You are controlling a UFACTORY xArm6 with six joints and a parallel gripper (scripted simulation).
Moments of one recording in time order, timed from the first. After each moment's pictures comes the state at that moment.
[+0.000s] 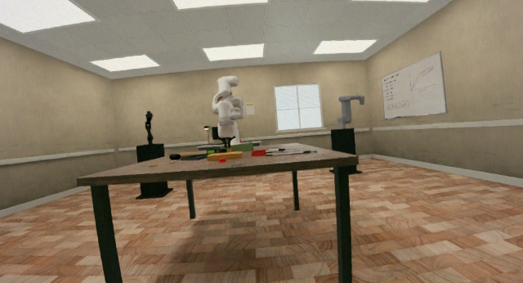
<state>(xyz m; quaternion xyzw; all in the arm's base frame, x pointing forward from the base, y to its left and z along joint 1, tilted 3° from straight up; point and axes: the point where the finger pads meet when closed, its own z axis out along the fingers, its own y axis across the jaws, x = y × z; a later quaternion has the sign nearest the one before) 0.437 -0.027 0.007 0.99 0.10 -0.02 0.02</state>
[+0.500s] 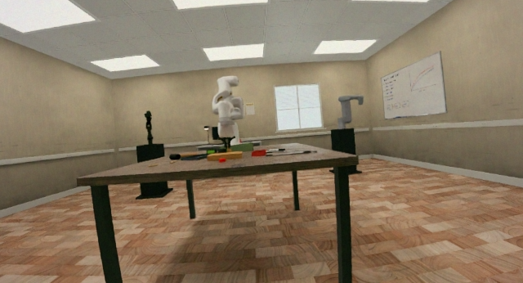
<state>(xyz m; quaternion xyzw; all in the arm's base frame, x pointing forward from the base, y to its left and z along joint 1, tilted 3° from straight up) 0.437 -0.027 0.007 0.99 0.14 -0.02 0.02</state>
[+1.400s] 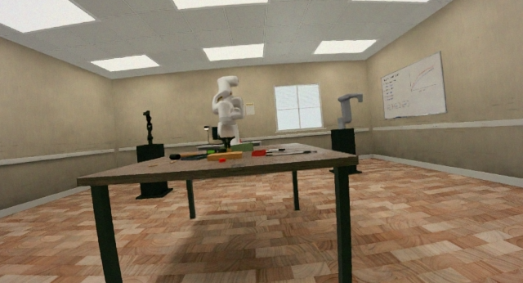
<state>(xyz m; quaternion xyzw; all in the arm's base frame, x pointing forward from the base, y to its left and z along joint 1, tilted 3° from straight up) 0.437 -0.027 0.007 0.98 0.20 -0.02 0.02</state>
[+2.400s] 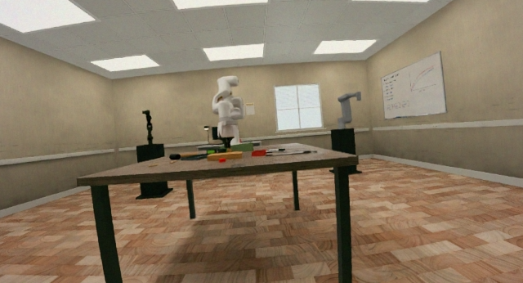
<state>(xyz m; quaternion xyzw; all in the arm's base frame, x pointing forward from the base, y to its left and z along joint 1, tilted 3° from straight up) 0.437 -0.027 0.007 0.95 0.30 -0.02 0.01</state>
